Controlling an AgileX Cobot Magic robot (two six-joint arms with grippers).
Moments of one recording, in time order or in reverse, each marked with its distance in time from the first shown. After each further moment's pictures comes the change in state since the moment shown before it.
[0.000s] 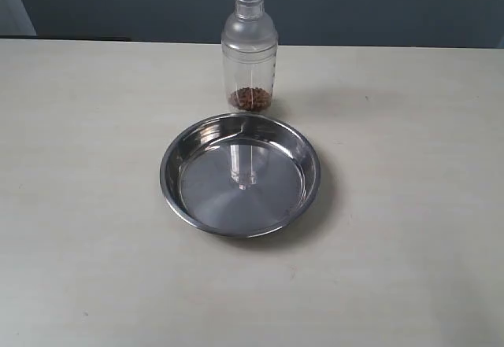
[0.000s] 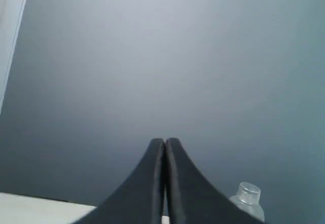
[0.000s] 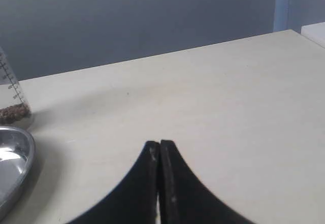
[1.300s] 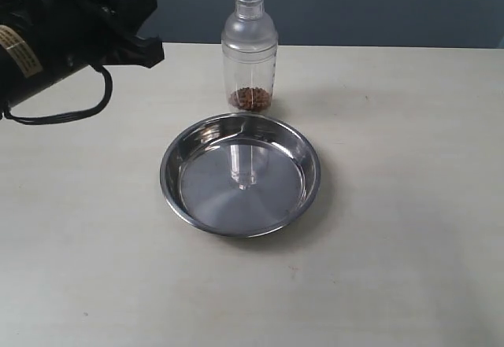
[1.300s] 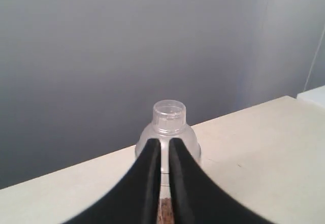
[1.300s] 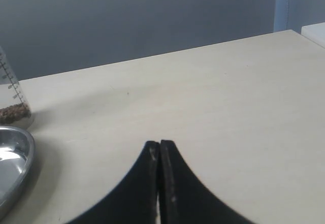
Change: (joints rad) left arm -0.184 1.167 -0.372 0.769 -0.516 -0.471; right arm 0.000 0.000 0.000 0.000 0.000 -0.002
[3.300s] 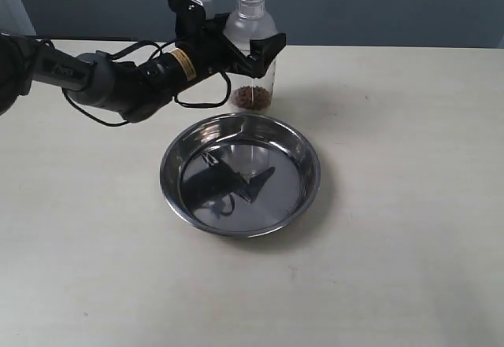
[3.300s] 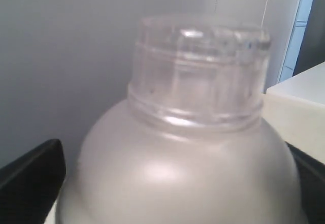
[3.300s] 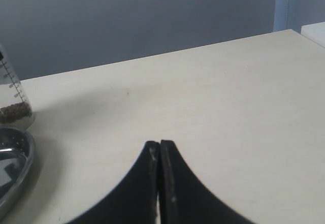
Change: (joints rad) left arm -0.003 0.988 -0.809 0.204 -0.330 -0.117; right arm 0.000 0.000 0.000 0.000 0.000 0.002
